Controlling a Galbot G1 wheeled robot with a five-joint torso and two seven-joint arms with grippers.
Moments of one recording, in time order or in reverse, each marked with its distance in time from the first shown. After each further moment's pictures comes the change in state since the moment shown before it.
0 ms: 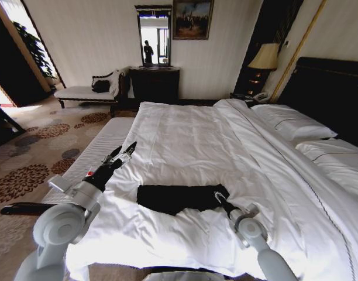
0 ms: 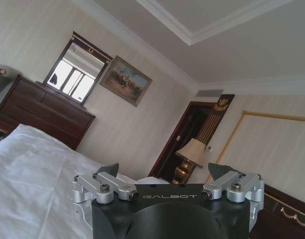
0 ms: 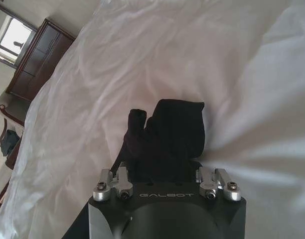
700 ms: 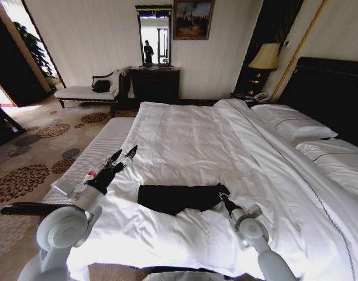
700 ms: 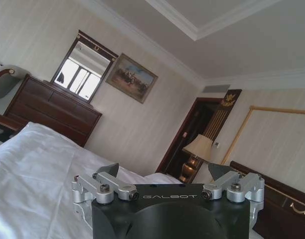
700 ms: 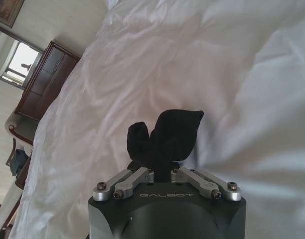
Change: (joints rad) left arm 0.033 -0.022 0.014 -0.004 0.057 -0.005 0.003; right arm -0.020 0.024 0.039 0.031 0.012 0.047 -0.009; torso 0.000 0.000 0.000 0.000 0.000
